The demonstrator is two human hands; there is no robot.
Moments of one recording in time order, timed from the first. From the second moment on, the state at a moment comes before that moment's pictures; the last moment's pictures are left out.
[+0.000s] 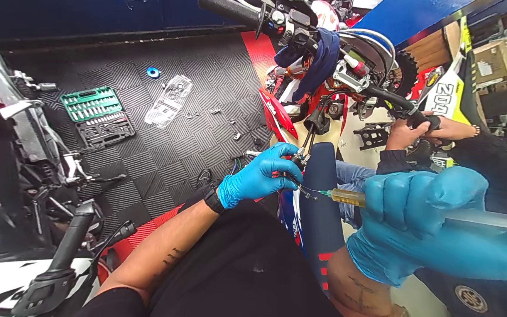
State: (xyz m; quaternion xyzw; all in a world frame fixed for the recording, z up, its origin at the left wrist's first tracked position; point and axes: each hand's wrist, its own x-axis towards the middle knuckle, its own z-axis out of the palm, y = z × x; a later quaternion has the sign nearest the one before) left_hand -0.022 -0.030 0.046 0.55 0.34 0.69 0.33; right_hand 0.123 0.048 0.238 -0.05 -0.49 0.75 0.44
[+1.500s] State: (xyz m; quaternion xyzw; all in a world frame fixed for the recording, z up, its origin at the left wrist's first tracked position) left_hand -0.018 -0.031 0.044 0.58 0.35 0.67 0.30; right_hand 0.154 0.025 0.194 -0.25 -0.84 0.39 0.29
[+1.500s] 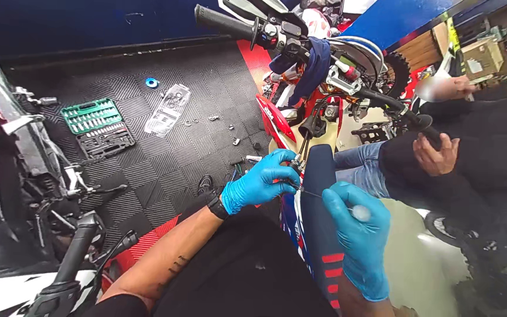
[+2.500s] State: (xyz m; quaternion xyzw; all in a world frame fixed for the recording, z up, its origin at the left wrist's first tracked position) left_hand -0.019 -0.038 0.049 0.57 0.40 0.66 0.30; right_hand 0.145 0.032 0.184 -0.24 -0.88 0.34 0.23
